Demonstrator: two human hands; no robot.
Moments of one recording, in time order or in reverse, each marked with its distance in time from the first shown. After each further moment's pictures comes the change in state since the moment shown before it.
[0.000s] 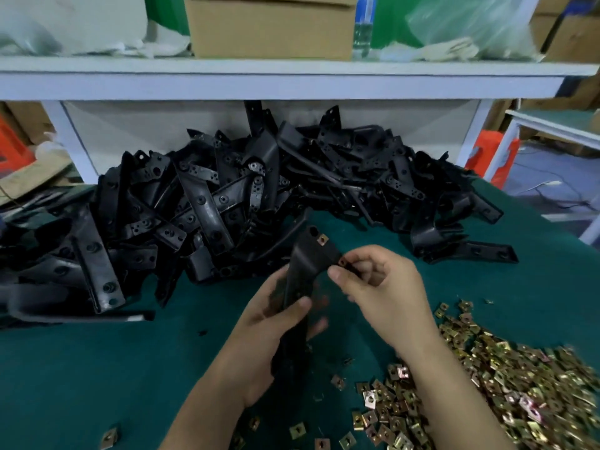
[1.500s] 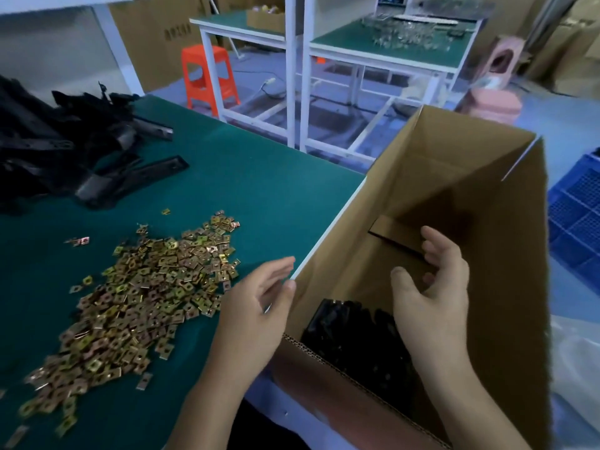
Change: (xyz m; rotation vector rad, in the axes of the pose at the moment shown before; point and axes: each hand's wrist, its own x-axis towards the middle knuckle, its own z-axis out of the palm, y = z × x) left_hand -0.092 -0.176 0.256 0.675 -0.633 0.101; right_hand -0.308 0.046 -0.273 -0.280 1.112 0.403
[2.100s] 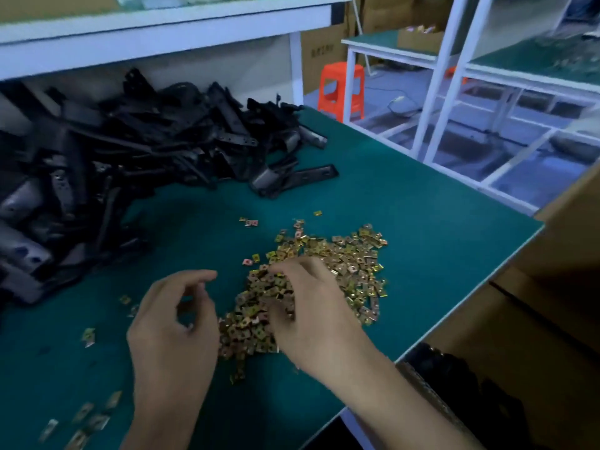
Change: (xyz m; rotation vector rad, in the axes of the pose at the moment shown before) left_hand -0.079 0.008 -0.195 0.610 0.873 -0.004; right_hand -0.103 -0.104 0.203 -0.093 -0.948 -0.563
